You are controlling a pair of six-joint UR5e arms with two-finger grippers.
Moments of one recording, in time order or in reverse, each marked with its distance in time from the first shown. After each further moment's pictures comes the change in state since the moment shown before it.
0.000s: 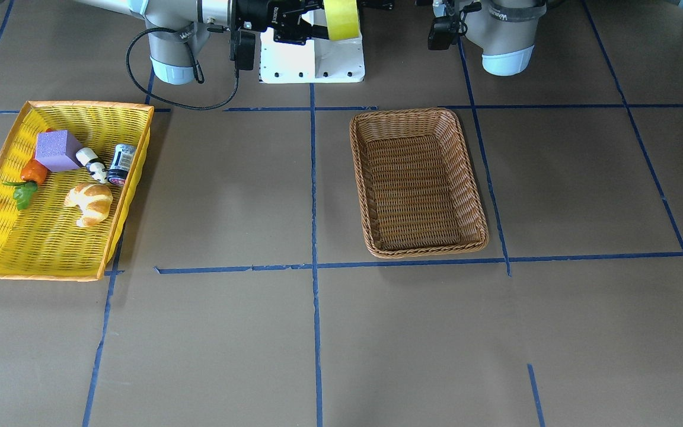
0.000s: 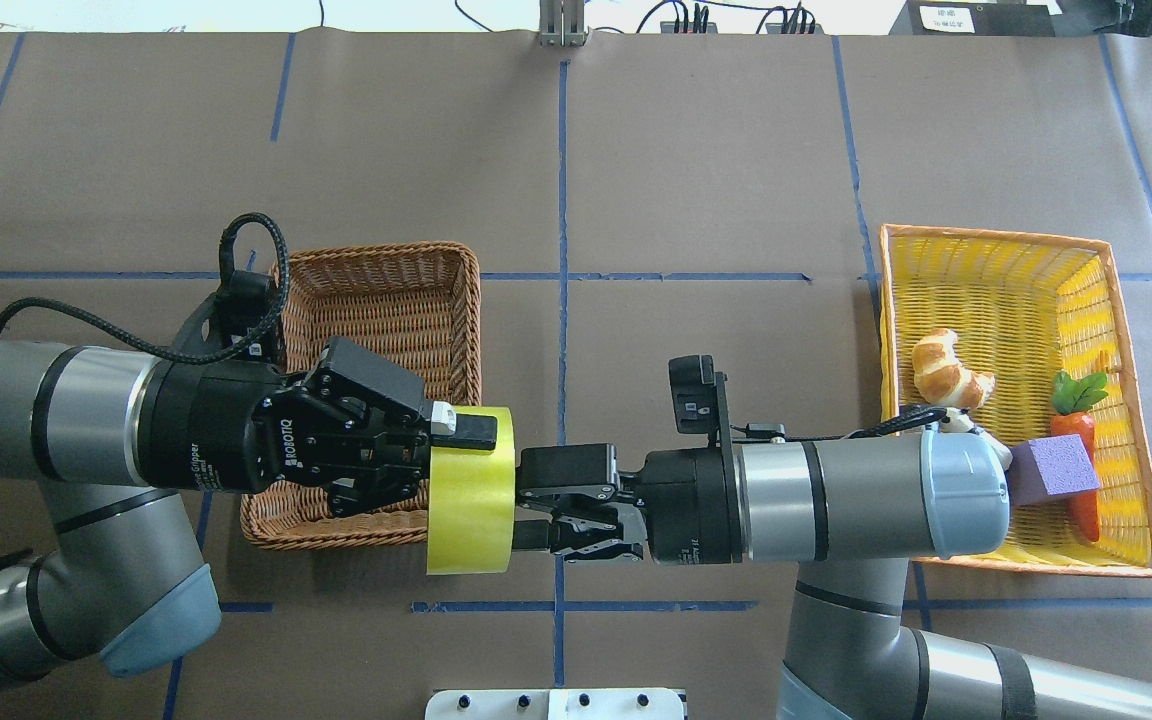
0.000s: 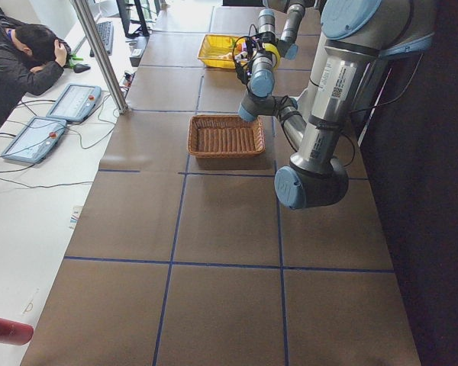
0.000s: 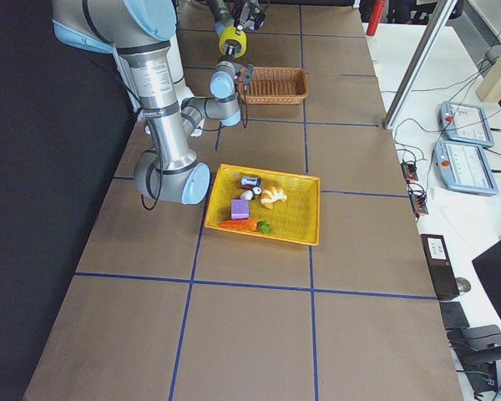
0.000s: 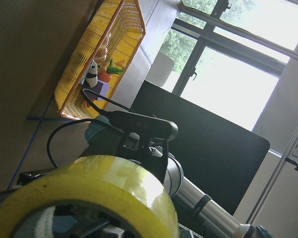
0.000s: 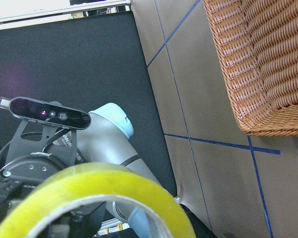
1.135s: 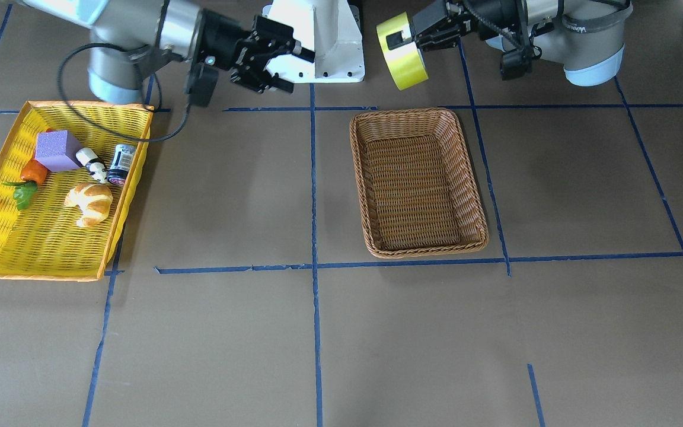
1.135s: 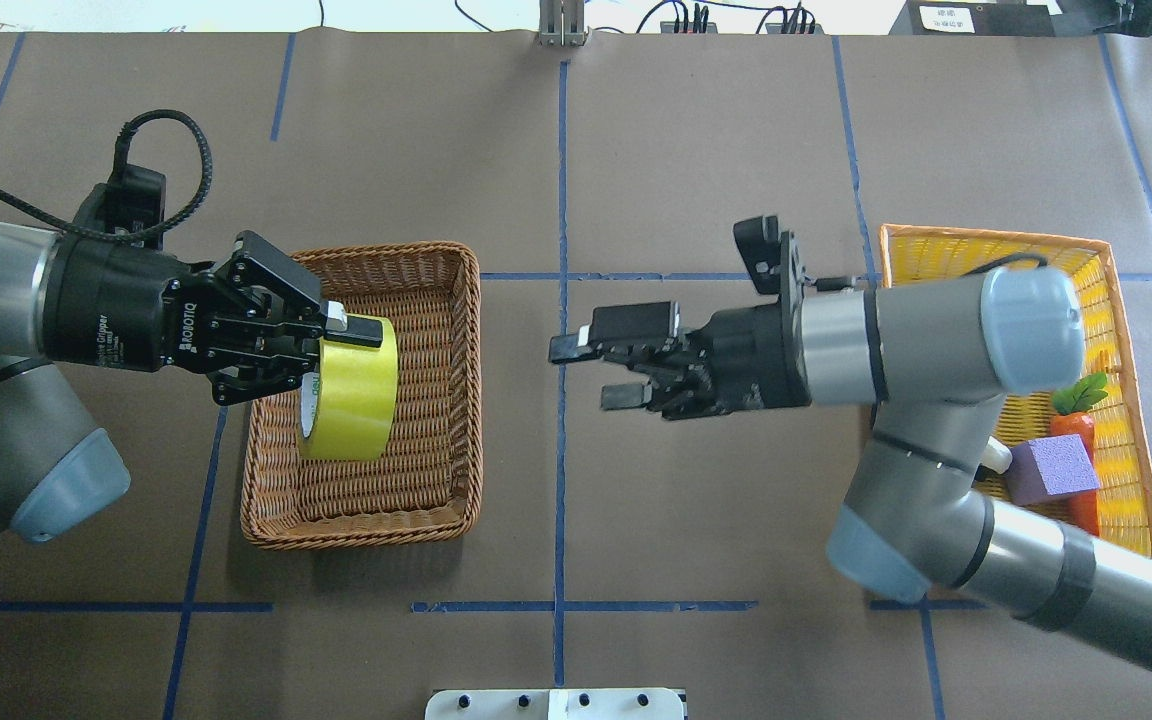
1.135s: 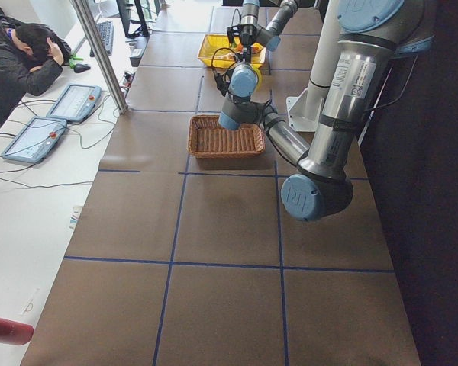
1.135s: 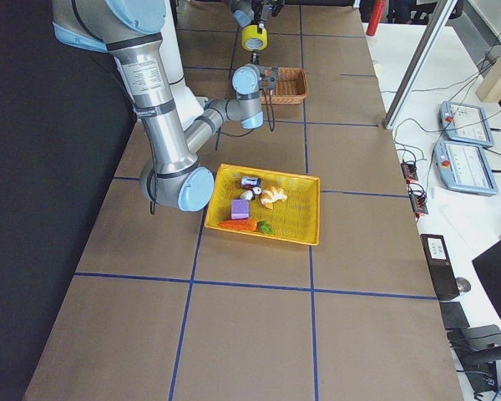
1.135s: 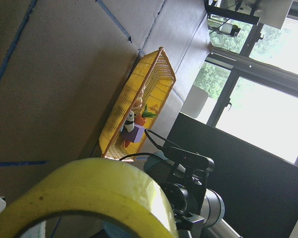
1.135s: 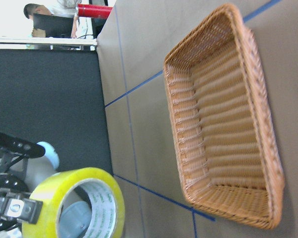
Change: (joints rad) left arm -0.247 0.063 0.006 0.262 -0.261 0.092; right arm 0.295 -0.028 0.015 -0.295 0.249 -0.149
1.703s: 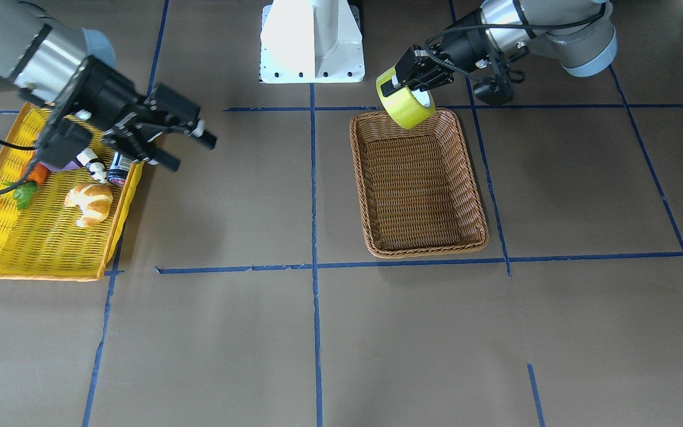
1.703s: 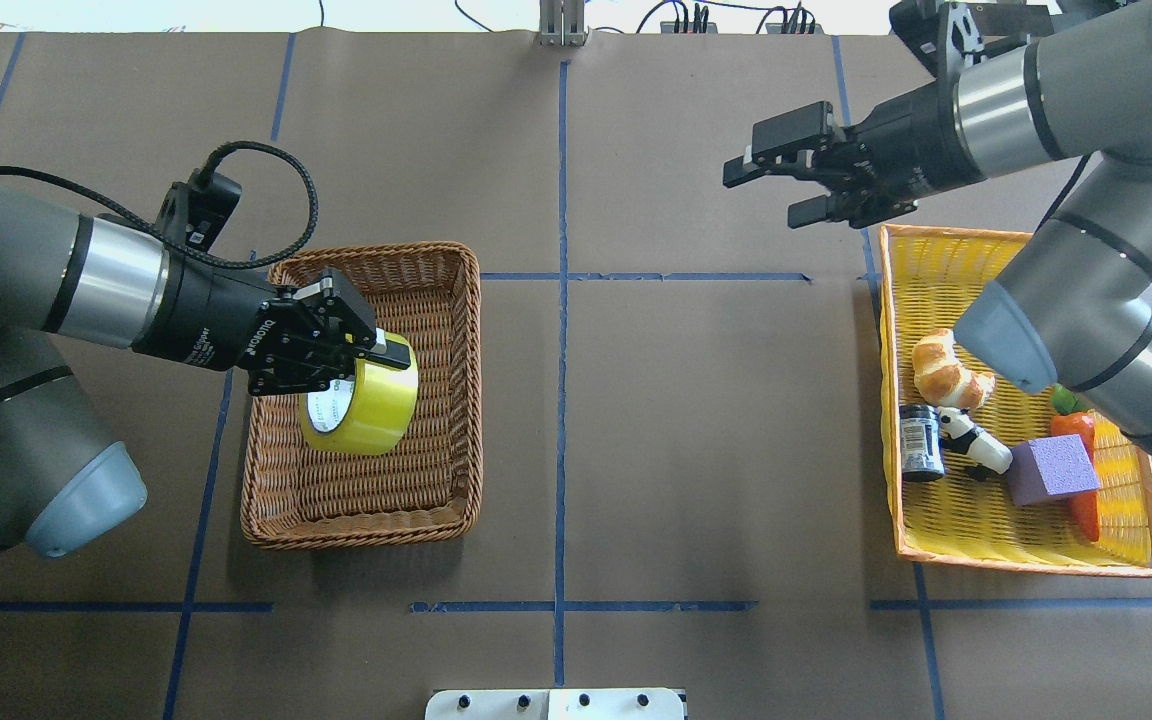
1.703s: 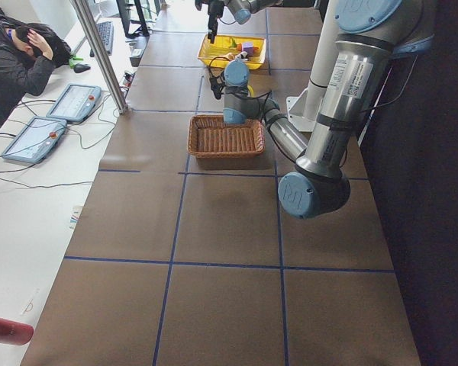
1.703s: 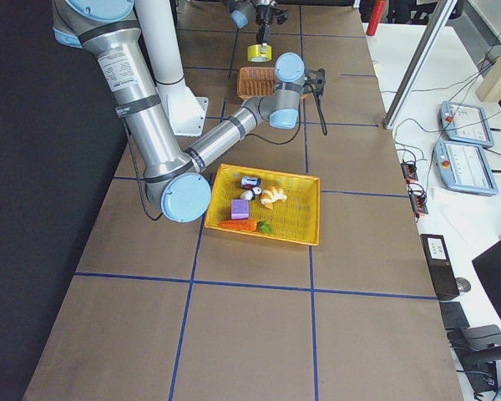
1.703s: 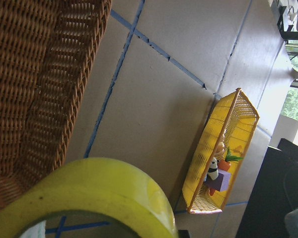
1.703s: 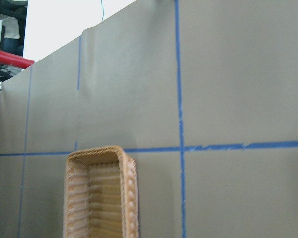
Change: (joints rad) left arm 0.036 -0.031 -0.014 0.459 -0.018 0.420; right arm 0.358 -0.009 0.009 -0.482 0.232 -0.409
